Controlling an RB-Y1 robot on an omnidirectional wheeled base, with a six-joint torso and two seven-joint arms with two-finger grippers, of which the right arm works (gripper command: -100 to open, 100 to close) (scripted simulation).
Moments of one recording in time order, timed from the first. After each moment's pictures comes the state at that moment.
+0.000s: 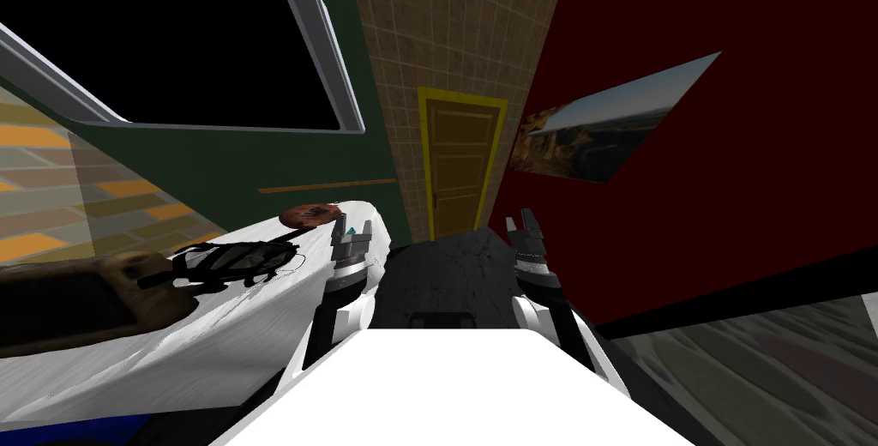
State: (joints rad) arm 0.53 -0.02 -0.02 -2.31 0.07 -0.44 0.01
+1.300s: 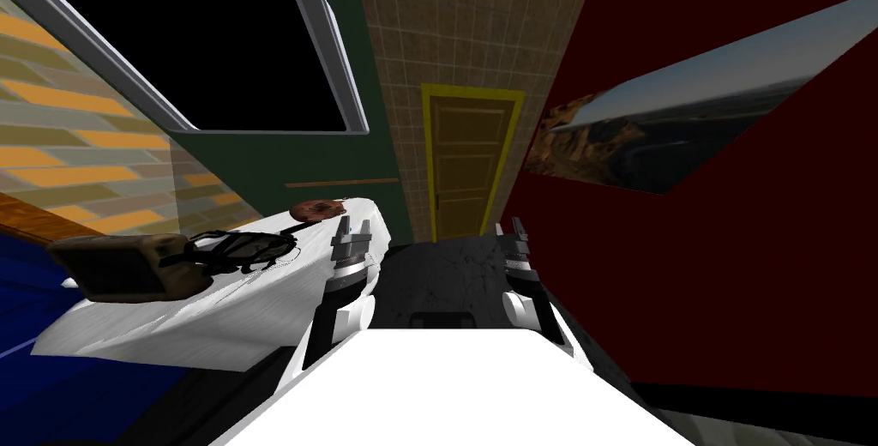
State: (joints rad) arm 0.43 -0.06 0.00 -2.07 -0.07 -0.51 -0.16
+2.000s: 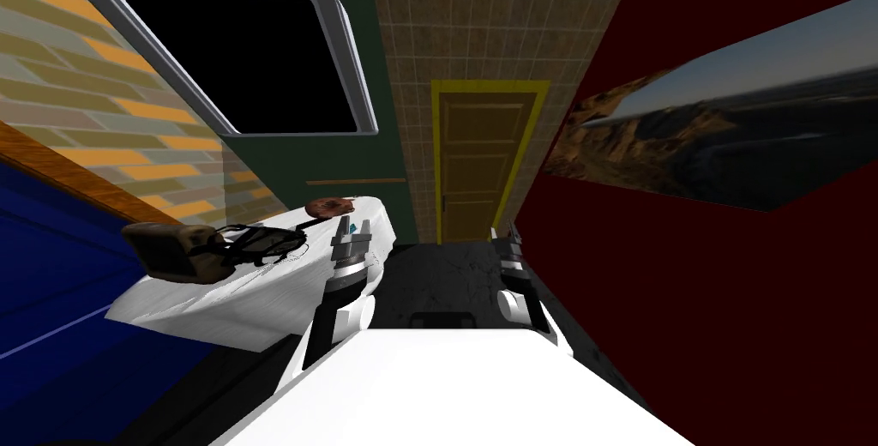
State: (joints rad) arm 0.37 -0.08 0.01 -1.88 -0.18 -0.57 -0.29
